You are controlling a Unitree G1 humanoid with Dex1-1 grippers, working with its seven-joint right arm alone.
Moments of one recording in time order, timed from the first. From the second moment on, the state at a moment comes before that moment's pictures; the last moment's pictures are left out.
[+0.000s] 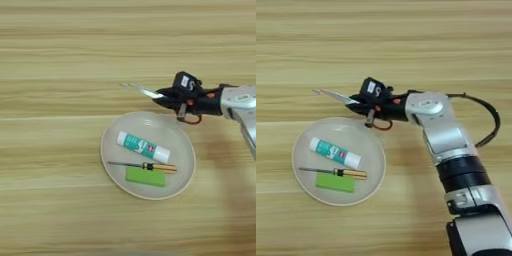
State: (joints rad) arm -0.46 -0.53 0.11 0.28 -0.02 0.15 1.02
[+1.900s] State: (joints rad) arm -0.64 -0.55 0.03 0.86 -0.02 -0.14 1.04
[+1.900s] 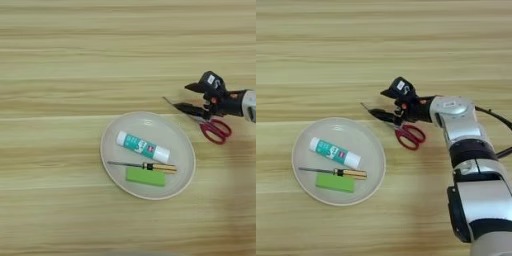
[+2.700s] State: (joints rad) arm -0.37 -0.51 0.11 0.01 0.09 0.19 1.12
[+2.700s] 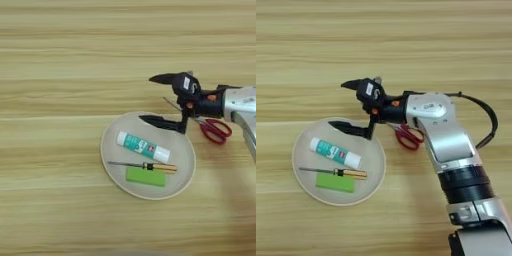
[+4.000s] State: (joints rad) arm -0.33 -0.49 0.27 0.13 0.01 0.21 1.10
